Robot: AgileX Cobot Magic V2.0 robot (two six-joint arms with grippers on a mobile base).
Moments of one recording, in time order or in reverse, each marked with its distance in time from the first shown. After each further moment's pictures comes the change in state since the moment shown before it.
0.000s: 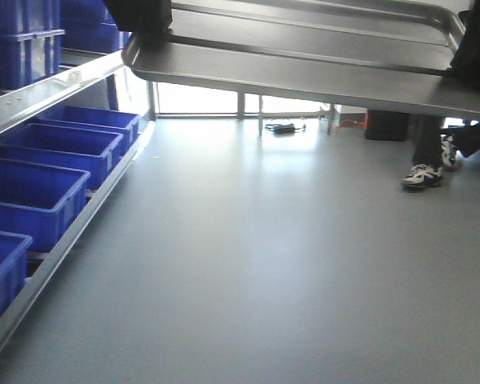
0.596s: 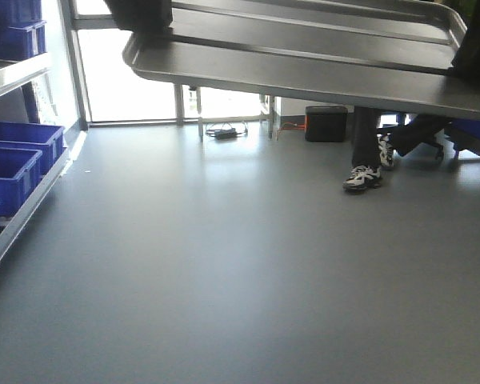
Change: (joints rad) left arm 0.000 0.000 0.000 0.000 0.000 0.000; right arm 0.000 -0.002 0.000 0.000 0.002 0.000
